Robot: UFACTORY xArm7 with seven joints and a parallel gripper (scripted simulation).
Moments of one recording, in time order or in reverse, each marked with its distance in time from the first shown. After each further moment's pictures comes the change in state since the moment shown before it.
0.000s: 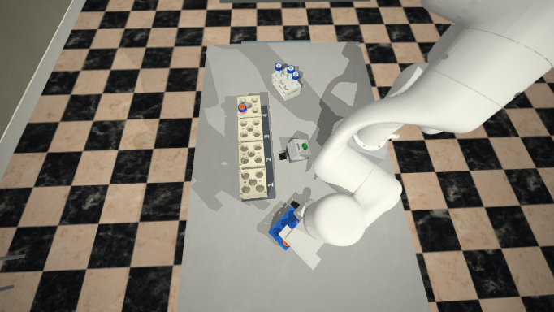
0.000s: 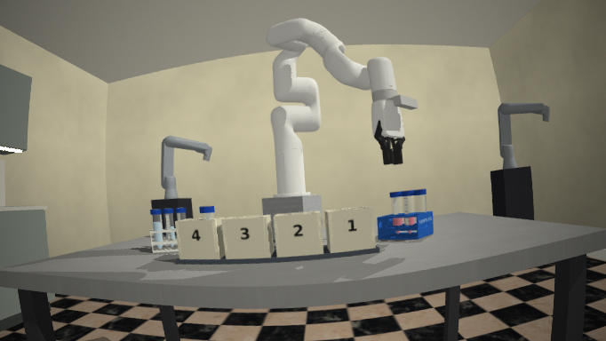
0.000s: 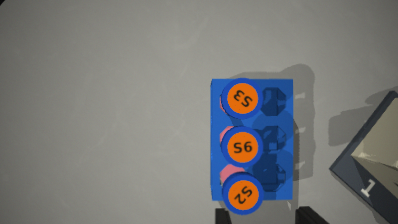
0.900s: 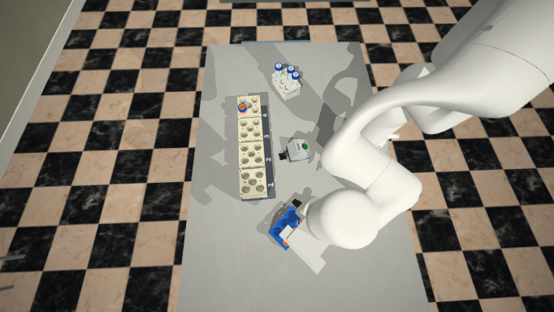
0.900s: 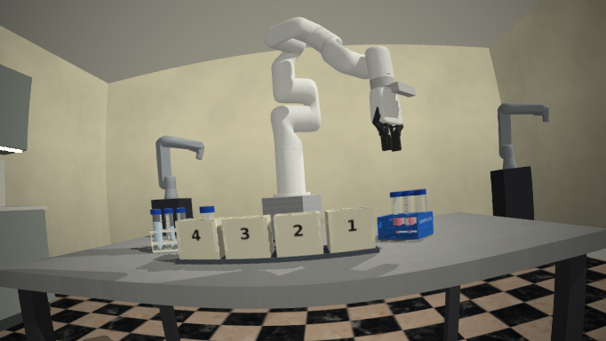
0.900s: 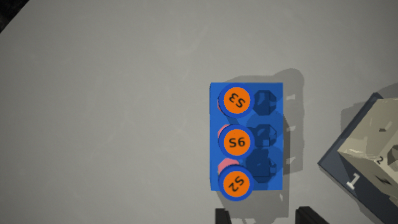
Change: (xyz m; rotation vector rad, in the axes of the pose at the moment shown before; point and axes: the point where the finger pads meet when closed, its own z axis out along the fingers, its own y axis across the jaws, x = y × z) arm 0.000 0.000 -0.037 0.000 -0.001 0.000
